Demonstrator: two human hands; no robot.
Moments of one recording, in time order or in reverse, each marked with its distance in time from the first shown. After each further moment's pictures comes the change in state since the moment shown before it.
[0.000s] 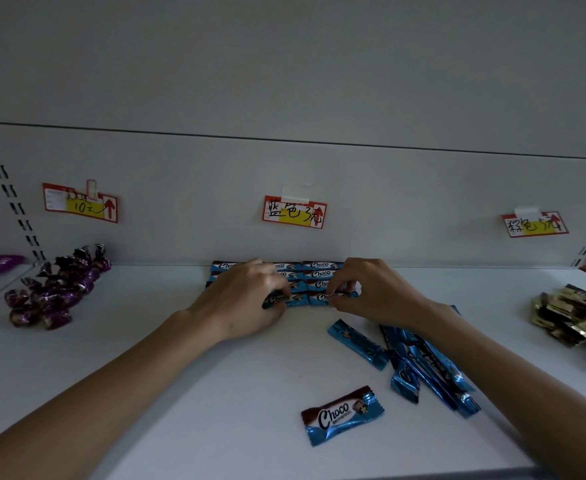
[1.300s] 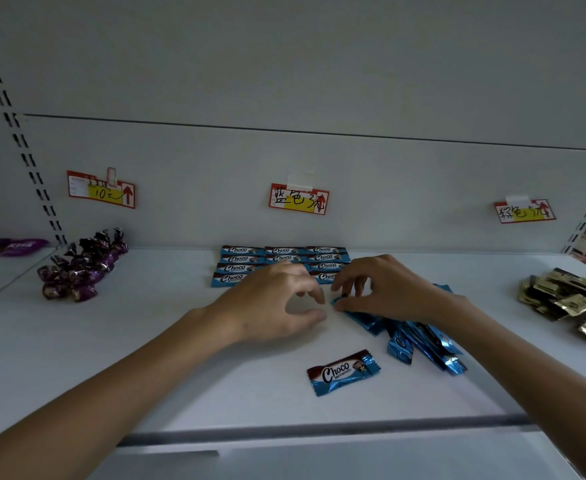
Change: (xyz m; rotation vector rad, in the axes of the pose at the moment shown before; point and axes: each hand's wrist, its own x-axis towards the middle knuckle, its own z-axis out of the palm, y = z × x) left_hand -0.025 0.043 -0.012 -0.183 -0.133 0.033; right_hand -0.030 -0.015 -0.009 -0.003 -0.118 -0.047
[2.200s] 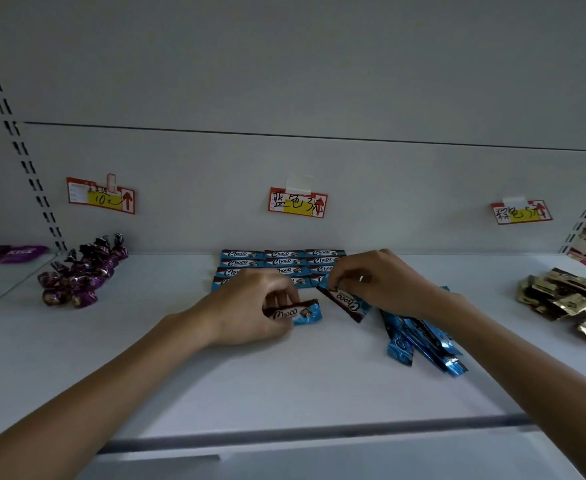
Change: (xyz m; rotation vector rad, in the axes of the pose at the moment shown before) left_hand -0.011 -0.016 -0.009 -0.042 0.004 -0.071; right_hand 0.001 -0.009 -0.004 0.116 0.084 -0.033
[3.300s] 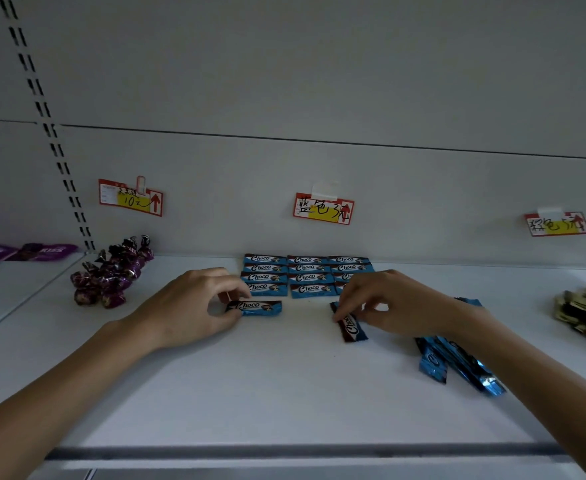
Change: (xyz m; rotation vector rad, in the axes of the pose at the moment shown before) left_hand -0.047 -0.069 -0.033 0.098 0.117 -0.091; right_hand 0.008 -0.011 0.008 -0.006 -0.226 -0.088
